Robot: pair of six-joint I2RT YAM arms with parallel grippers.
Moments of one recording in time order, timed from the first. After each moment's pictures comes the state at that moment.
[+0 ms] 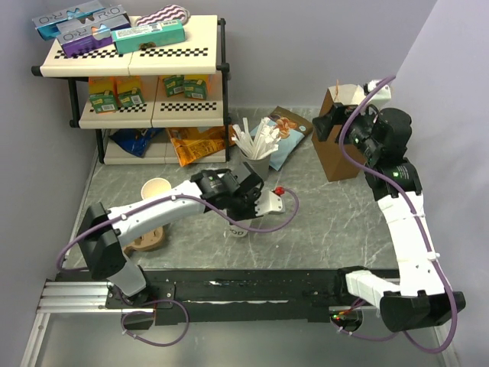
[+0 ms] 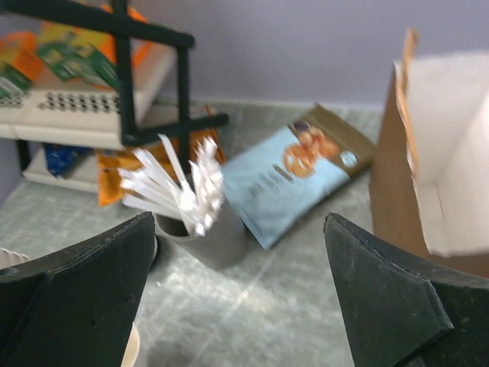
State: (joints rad) left arm -0.99 1.58 1.41 -0.89 0.14 0.51; right arm 0.11 1.10 1.35 -0.36 -0.22 0.20
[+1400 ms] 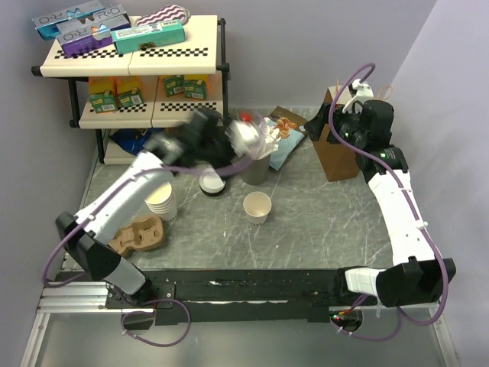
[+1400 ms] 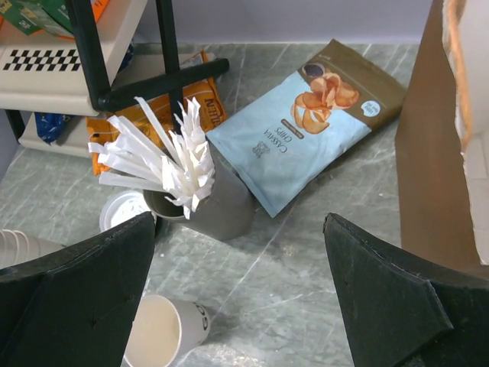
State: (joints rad) left arm -0.75 1.54 1.64 -0.80 0.25 0.40; right arm 0.07 1.24 1.34 -0.41 -0.29 0.23
